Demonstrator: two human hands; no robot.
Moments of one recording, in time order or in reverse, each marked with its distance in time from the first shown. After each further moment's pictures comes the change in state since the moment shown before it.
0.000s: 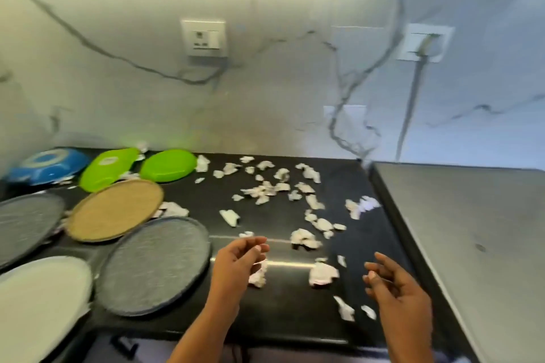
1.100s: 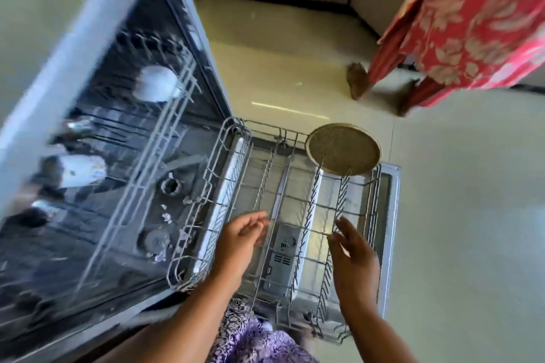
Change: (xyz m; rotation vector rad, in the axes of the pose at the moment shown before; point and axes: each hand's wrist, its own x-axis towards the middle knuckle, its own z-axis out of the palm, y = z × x) left_hand -0.224 -0.443 0.465 0.858 -1.286 -0.259; right_hand -0.167 0.359 -0.410 0.040 1.187 0.790
